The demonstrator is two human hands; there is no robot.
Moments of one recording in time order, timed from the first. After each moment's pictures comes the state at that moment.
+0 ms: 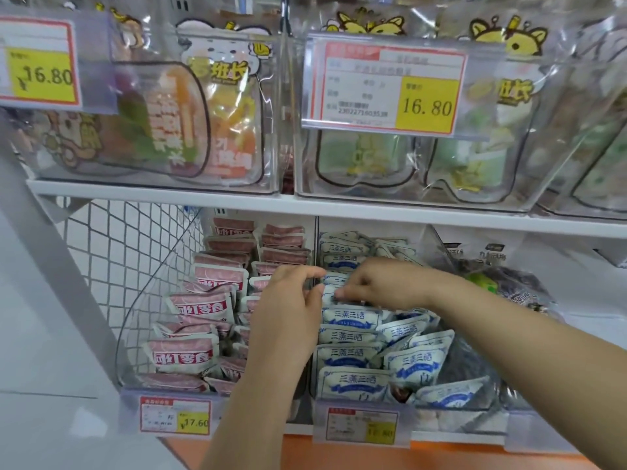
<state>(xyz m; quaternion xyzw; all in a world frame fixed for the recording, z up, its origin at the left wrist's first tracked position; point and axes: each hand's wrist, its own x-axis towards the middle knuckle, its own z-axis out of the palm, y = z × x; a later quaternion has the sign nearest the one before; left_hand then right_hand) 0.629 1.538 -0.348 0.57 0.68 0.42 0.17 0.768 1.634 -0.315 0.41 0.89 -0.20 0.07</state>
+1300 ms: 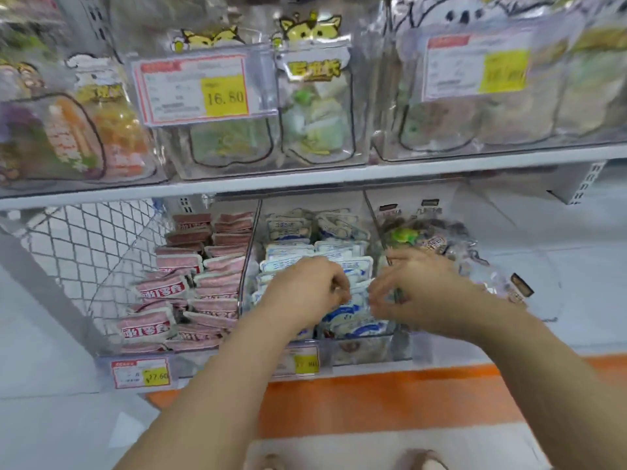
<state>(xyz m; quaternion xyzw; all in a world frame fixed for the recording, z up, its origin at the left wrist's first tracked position) 0.722 1.540 -0.324 0.77 0.62 0.07 0.14 0.905 1.537 -0.310 0.48 0.87 -0.11 -0.04</state>
